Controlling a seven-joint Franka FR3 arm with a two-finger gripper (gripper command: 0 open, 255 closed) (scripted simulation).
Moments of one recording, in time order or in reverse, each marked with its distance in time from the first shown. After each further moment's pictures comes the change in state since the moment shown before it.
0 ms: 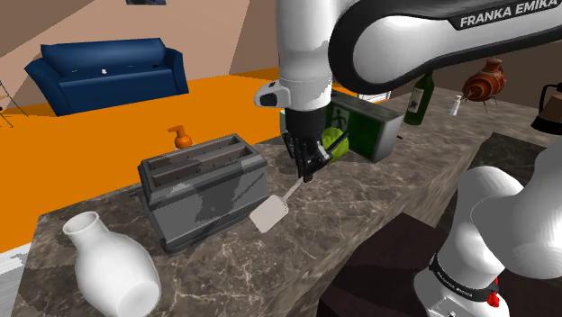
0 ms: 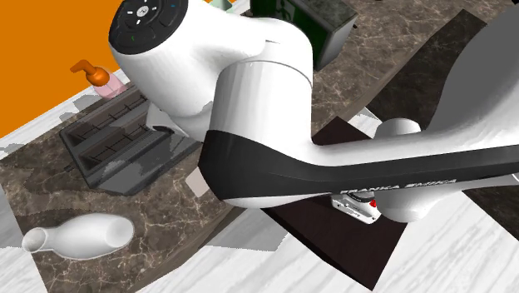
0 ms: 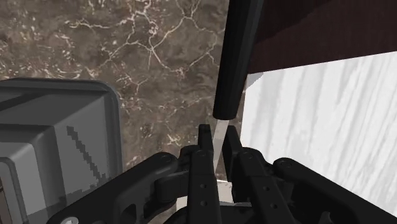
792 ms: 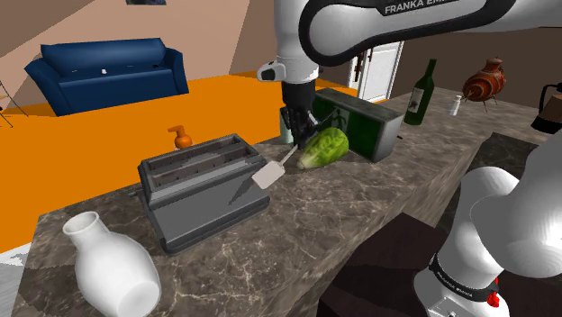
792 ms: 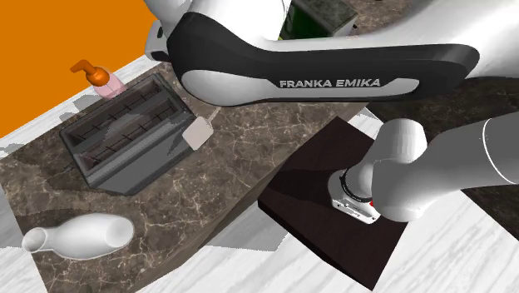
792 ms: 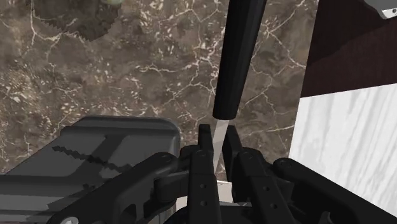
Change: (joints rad) arm -0.083 0.120 -0.145 0.138 -0.066 -0.010 -0.203
